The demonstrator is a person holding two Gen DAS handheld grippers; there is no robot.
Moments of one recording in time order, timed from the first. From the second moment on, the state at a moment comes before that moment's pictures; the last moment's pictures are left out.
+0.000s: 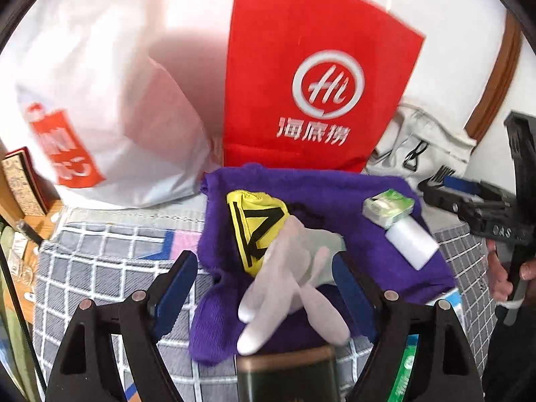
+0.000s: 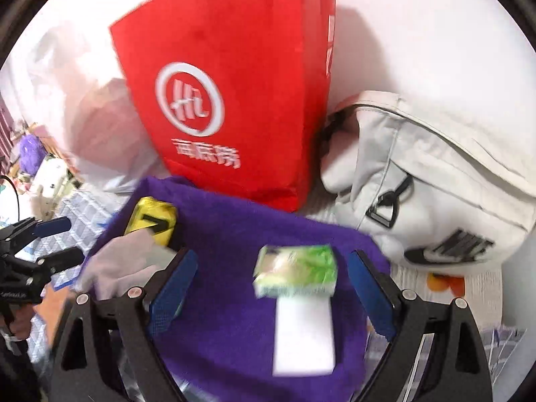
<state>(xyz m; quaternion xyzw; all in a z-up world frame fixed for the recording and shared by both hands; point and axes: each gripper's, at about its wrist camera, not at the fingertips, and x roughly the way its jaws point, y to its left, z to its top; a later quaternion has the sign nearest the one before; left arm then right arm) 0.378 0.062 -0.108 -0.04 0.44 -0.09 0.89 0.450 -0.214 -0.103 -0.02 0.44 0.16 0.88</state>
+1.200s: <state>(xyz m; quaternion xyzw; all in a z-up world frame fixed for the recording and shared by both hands) 0.195 0.128 -0.139 -0.07 0.43 -0.09 0.89 0.190 -0.092 -0.203 -0.13 0.54 0.16 0.82</state>
